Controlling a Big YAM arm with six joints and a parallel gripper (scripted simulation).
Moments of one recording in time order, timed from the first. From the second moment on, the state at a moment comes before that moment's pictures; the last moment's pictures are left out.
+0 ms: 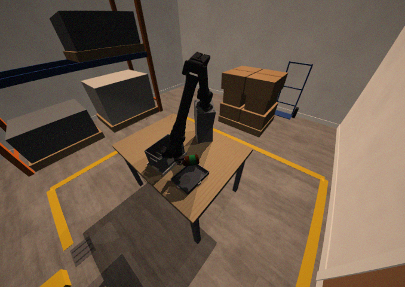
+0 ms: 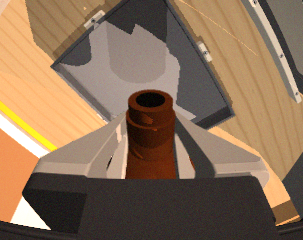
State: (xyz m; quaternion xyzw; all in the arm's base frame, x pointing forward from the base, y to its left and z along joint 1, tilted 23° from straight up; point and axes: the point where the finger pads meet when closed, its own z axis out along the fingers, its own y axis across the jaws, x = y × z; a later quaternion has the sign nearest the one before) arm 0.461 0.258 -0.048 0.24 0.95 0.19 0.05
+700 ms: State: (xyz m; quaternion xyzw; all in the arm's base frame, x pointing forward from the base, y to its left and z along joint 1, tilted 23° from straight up) arm 0.460 0.257 -0.049 0.24 0.95 0.19 0.05
